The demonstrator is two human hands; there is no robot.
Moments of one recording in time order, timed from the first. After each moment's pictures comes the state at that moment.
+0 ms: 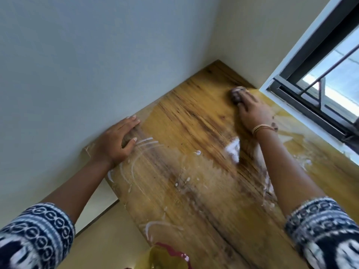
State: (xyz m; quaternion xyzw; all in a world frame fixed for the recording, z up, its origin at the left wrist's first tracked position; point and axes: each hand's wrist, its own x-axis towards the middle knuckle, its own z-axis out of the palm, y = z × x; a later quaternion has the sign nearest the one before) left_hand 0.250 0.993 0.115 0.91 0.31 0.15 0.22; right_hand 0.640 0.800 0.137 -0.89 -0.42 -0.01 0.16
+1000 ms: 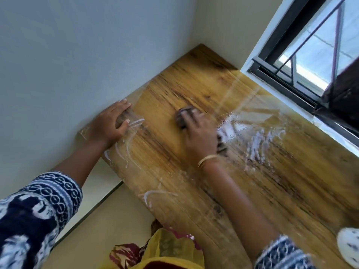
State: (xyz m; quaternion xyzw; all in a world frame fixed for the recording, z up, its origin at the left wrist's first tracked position) left_hand 0.250 0.991 0.118 0.91 0.30 0.16 0.23; right_hand 0.434 0.762 0.131 -0.88 -0.43 -0.01 0.17
